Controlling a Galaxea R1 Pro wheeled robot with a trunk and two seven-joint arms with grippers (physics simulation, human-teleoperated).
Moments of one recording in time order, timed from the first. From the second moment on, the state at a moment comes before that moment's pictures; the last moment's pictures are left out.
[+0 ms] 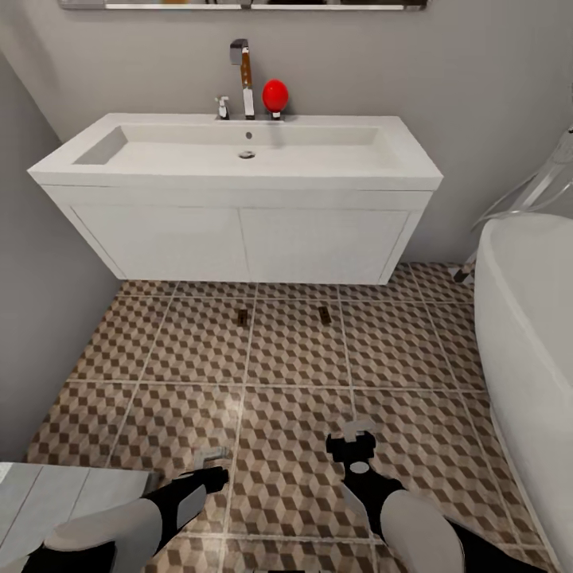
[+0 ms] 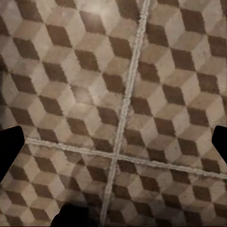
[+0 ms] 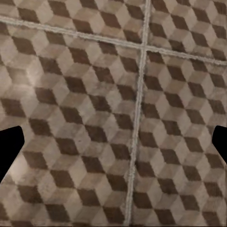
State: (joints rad) left arm -0.77 -0.04 -1.68 -0.07 1.83 0.00 0.18; right arm -0.79 0.17 -0.46 -0.04 0.68 -0.23 -0.31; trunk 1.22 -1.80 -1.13
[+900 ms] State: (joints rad) left arm -0.45 0.00 -1.68 -0.06 1.83 0.00 0.18; right arm -0.45 0.17 -0.46 0.00 0.81 -0.36 -0.31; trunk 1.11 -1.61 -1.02
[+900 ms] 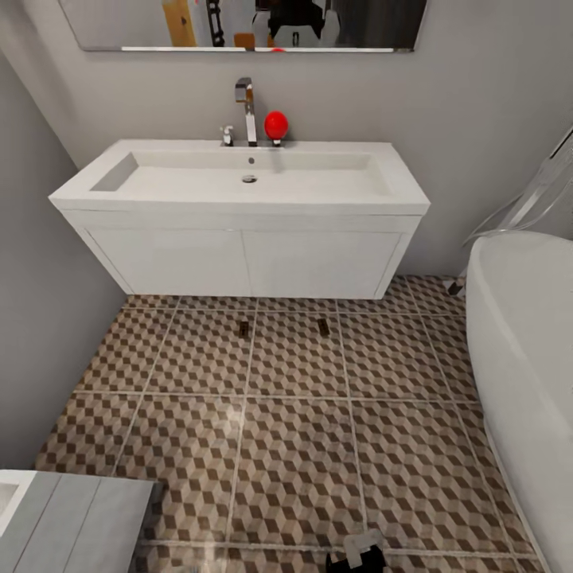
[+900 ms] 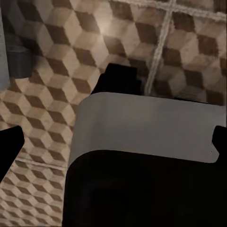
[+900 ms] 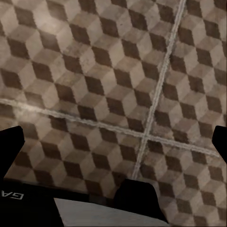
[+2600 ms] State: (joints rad) left arm -0.35 0.01 -1.68 -0.07 1.83 0.00 0.17; right arm -0.35 0.15 -0.47 0.01 0.82 -0.40 -0.22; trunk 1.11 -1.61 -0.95
